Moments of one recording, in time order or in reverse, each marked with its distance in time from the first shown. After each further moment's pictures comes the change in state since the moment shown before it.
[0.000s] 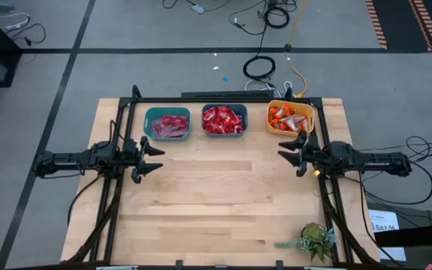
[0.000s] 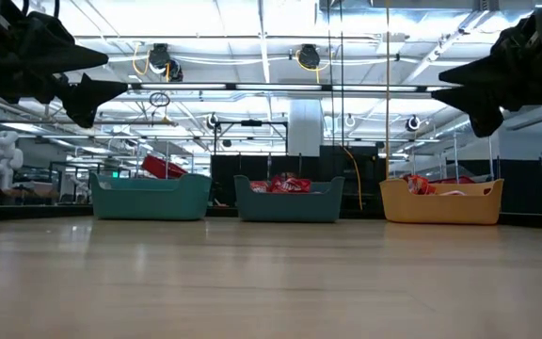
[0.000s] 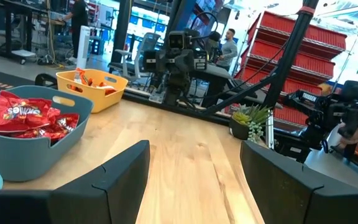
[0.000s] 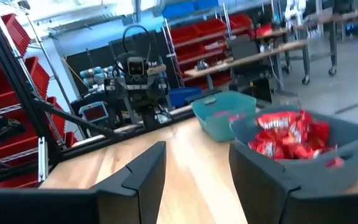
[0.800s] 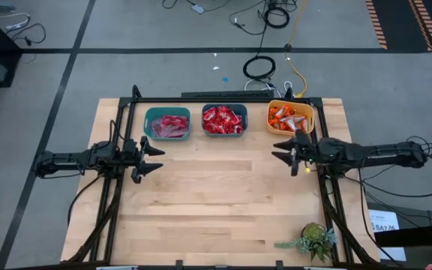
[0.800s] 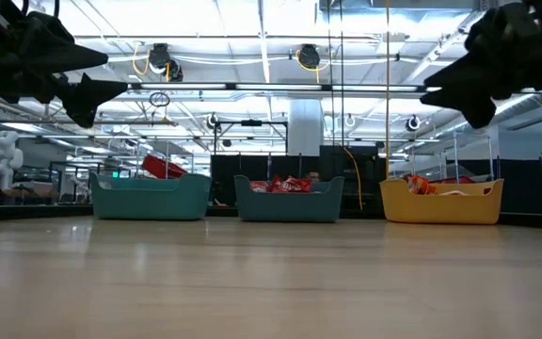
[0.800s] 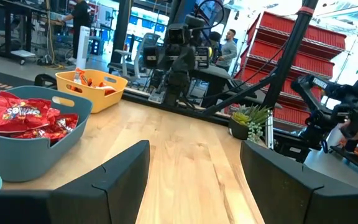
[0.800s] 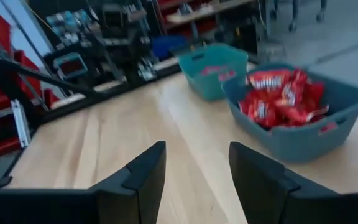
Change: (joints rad) left arm 0.000 -0.001 0.000 0.000 0.001 0.000; right arm 0.018 0.382 0.213 -0.099 0.028 0.072
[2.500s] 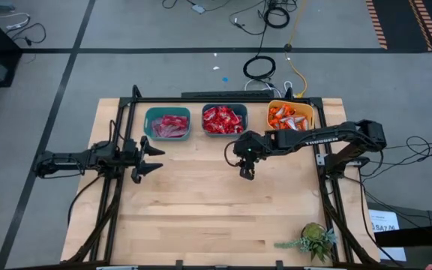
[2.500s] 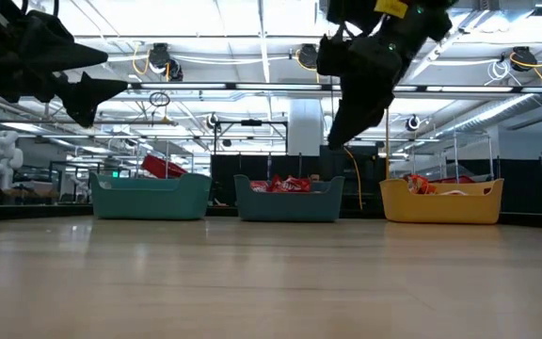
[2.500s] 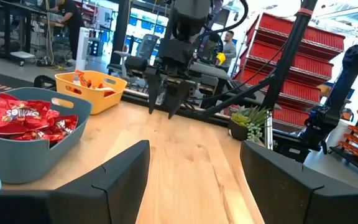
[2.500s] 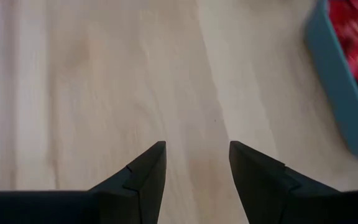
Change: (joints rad) left arm 0.000 0.000 0.002 0.005 0.002 0.001; right arm -0.070 1.162 0.835 -0.439 -0.225 -0.192
